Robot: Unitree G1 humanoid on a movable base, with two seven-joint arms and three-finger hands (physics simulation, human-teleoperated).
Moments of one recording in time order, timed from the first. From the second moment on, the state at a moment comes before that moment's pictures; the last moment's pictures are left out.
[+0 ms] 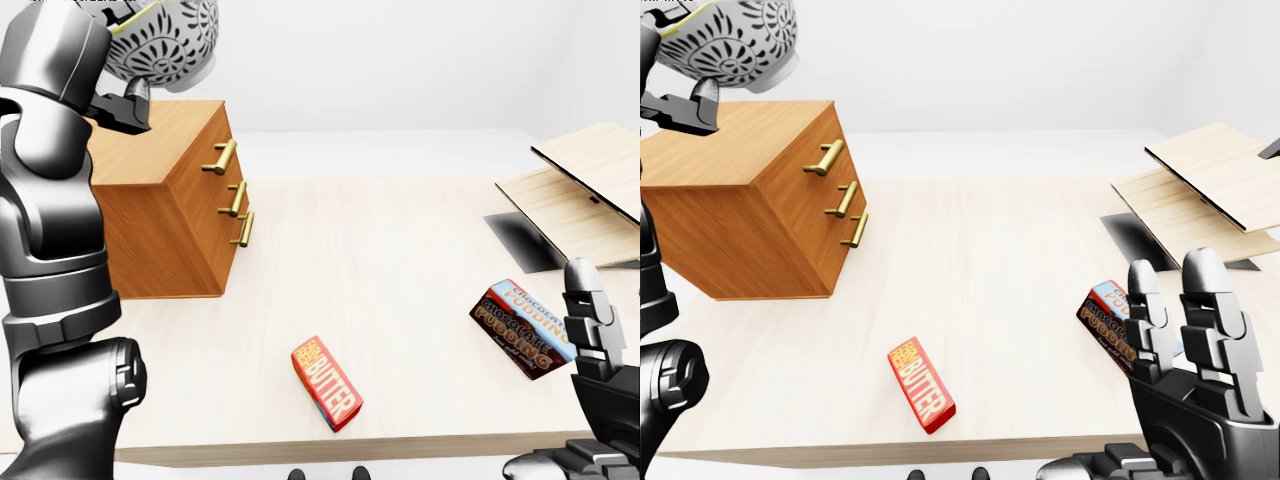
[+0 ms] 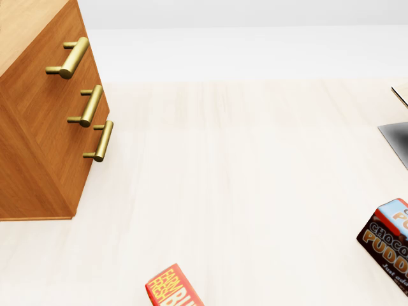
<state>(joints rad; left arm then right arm) -0.99 0.60 0.20 0.14 0.73 0.09 -0.36 0.51 0.35 -0.61 -1.05 0.47 0.09 0.68</state>
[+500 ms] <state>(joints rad) -1.09 0.73 0.20 0.58 0.60 0.09 -0.18 0.52 0.35 -0.60 -1.04 0.45 0.09 0.70</state>
